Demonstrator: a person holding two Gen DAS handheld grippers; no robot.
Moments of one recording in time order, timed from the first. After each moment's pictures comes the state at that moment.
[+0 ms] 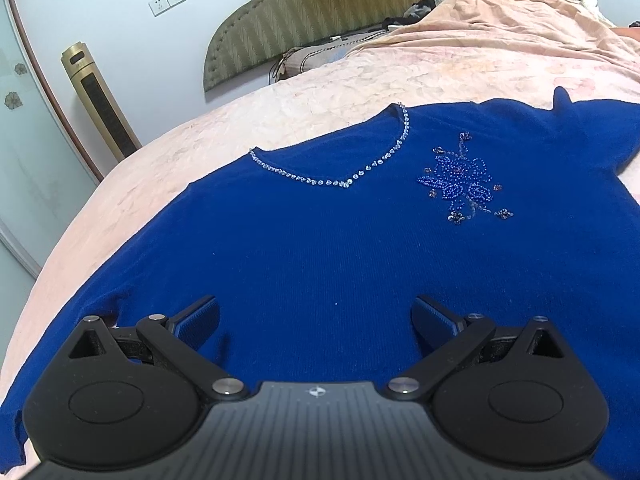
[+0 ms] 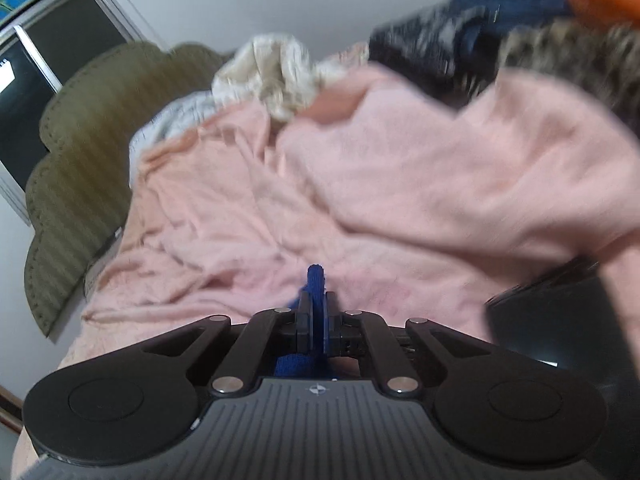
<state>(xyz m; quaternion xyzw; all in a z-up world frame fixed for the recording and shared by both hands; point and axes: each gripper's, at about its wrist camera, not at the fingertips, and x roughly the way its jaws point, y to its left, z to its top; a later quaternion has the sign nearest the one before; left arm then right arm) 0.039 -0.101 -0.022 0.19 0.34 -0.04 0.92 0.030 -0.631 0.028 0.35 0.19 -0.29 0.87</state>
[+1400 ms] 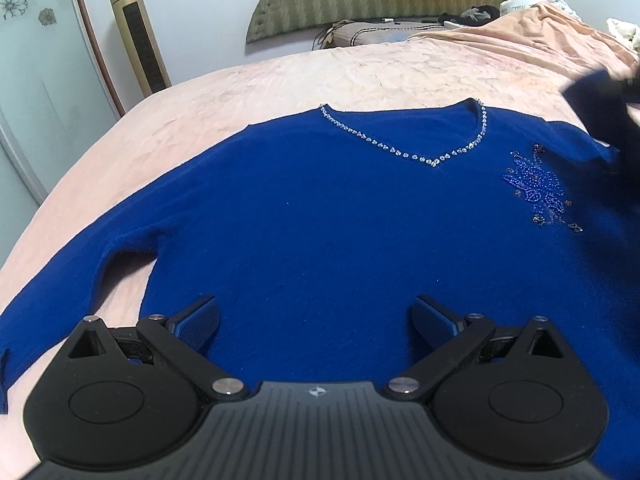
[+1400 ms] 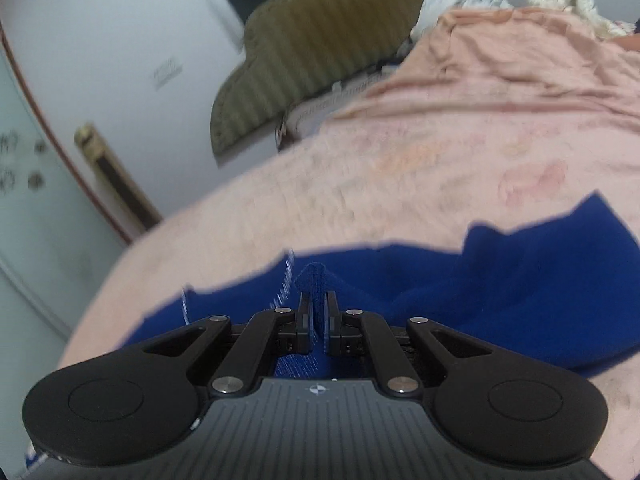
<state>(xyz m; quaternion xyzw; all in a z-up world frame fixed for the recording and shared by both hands) 0.051 -0.034 -0.018 0.09 0.38 0.00 0.92 0.062 -0.276 0.041 0.25 0.26 0.00 0.93</state>
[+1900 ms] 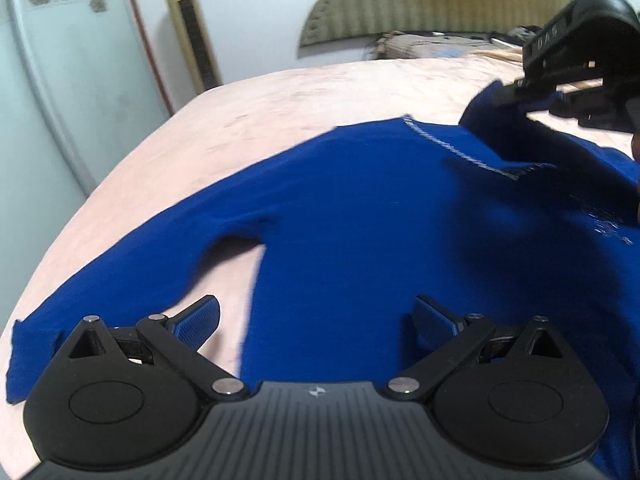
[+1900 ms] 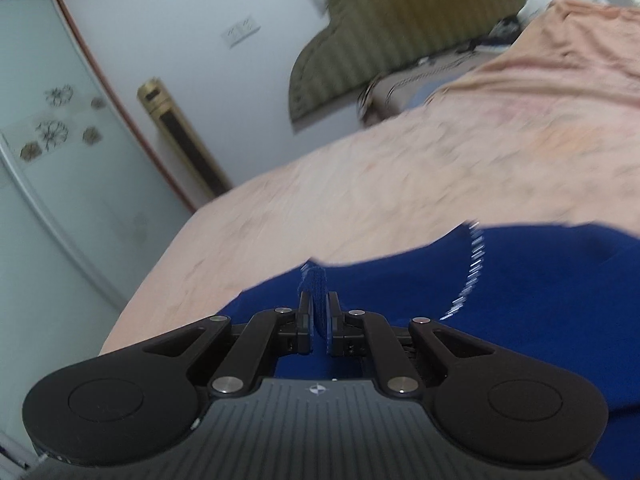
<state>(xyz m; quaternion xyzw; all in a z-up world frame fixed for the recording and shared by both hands) 0.036 0.028 -0.005 0.08 0.37 0.06 0.92 0.127 -0.138 0.044 0.23 0.30 0.11 0.92</state>
